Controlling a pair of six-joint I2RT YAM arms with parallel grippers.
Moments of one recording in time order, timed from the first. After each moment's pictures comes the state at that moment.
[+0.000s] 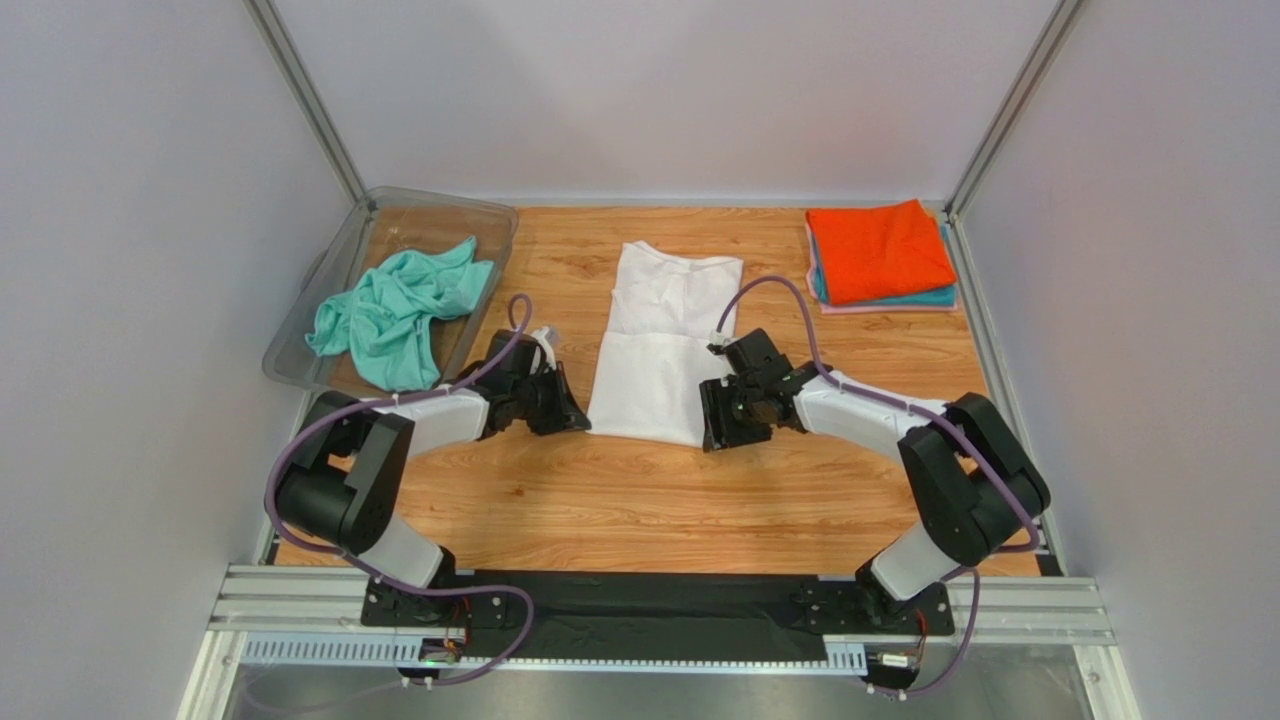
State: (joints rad) left arm -0.38 1.55 0.63 0.02 0.36 -0.60; right arm 0.59 1.57 0.83 -0.36 -0.16 0.37
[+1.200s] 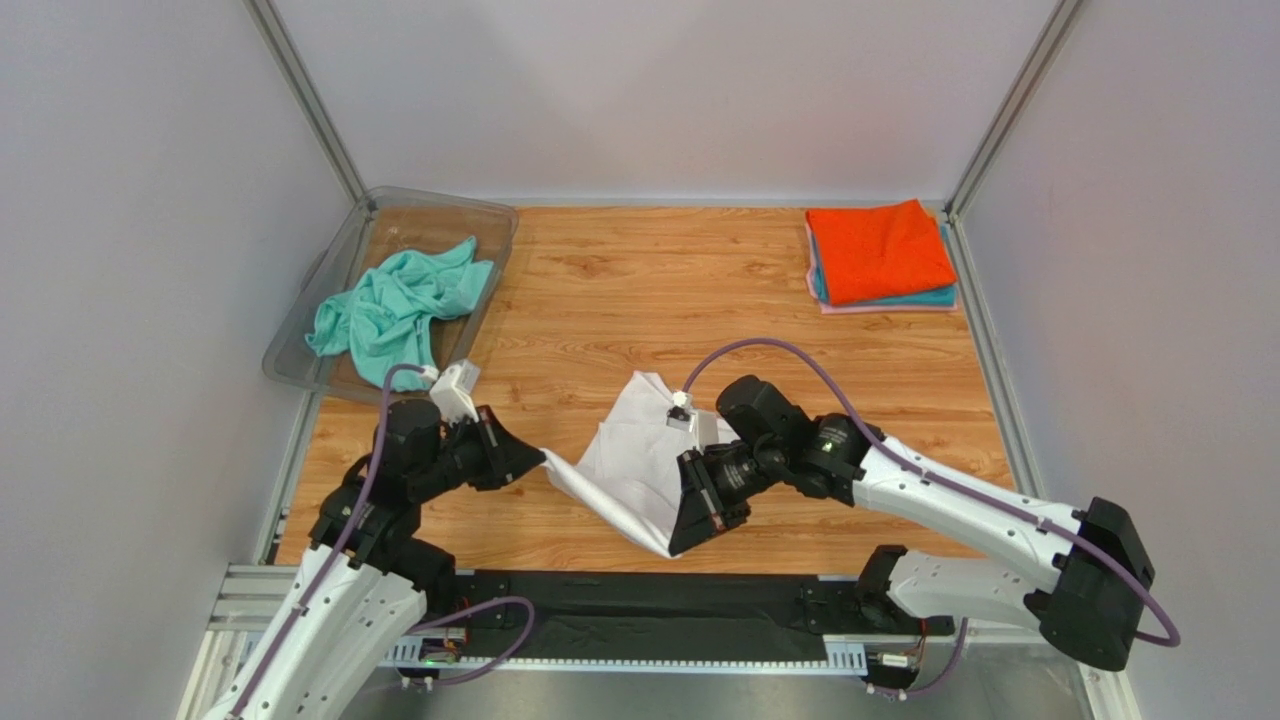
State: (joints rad) left arm -0.38 0.44 0.51 -0.60 0.33 -0.67; right arm 0.95 1.12 0.80 -0.54 -0.71 0.71
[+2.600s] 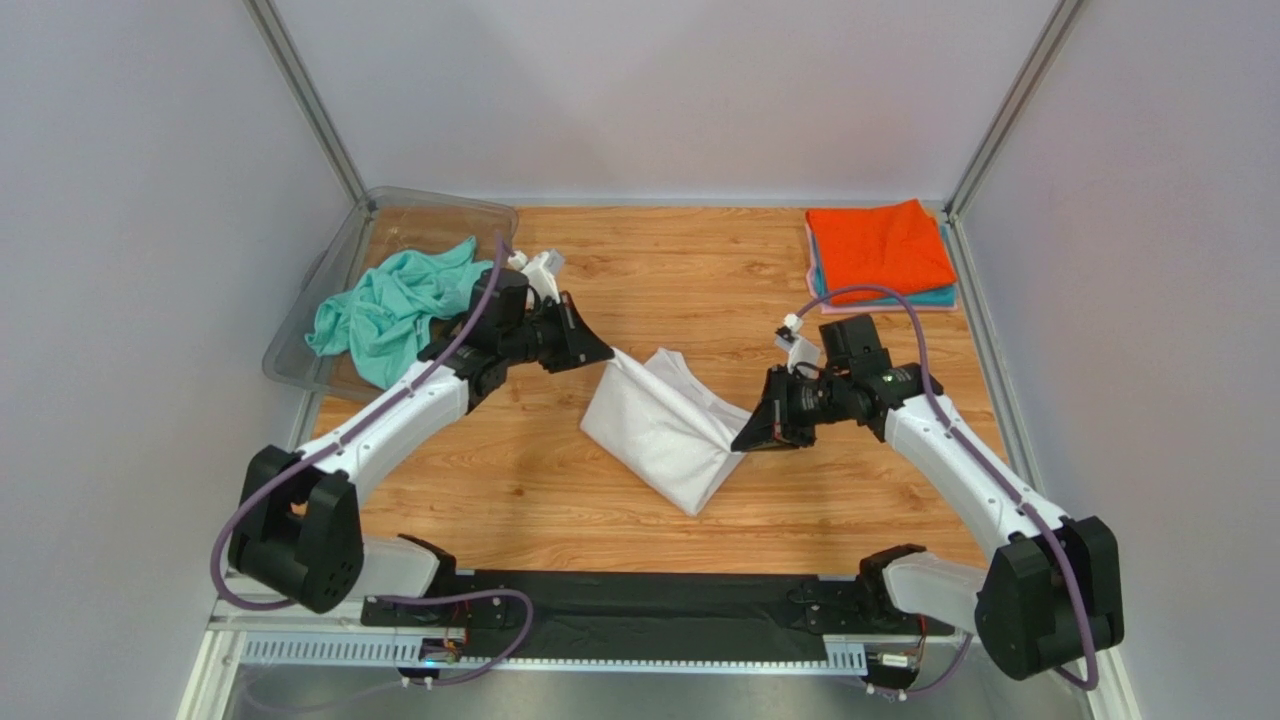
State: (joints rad) left arm -0.41 1.32 0.90 -0.12 0.42 -0.65; right arm 0.32 1.16 0.81 -0.67 -0.75 0.50
